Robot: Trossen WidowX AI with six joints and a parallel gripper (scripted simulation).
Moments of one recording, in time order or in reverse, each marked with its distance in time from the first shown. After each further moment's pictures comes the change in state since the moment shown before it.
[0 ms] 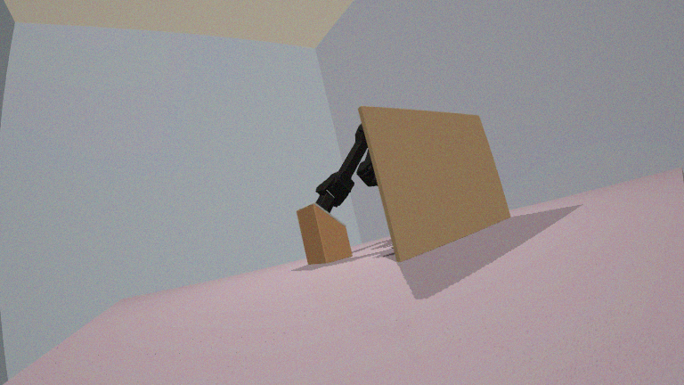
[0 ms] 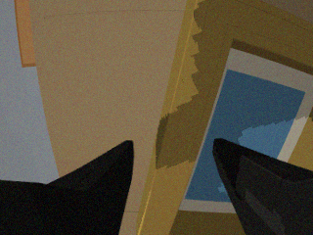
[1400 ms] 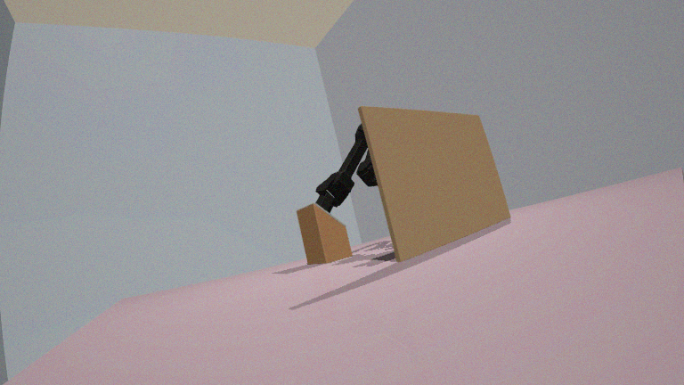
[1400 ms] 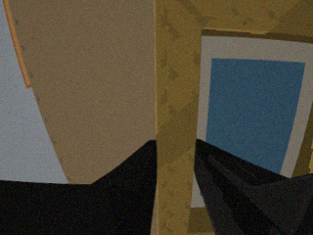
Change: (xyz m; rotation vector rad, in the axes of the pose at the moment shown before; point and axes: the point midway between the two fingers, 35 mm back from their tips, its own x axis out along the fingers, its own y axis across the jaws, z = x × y) arm 0.000 0.000 0.000 0.160 -0.001 0.000
